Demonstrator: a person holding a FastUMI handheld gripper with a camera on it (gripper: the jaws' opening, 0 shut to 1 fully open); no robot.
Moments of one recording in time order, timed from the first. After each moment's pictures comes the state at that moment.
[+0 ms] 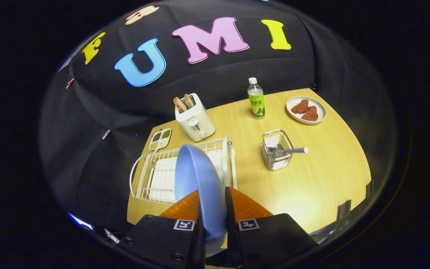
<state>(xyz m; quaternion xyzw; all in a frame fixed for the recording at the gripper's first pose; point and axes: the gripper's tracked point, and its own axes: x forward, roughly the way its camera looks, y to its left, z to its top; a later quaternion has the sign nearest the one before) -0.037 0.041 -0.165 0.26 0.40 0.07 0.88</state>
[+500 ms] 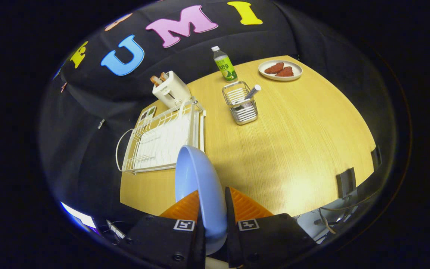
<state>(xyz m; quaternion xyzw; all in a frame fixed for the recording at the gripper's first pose) -0.136 -0.006 -0.277 0.30 0.47 0.07 0.83</state>
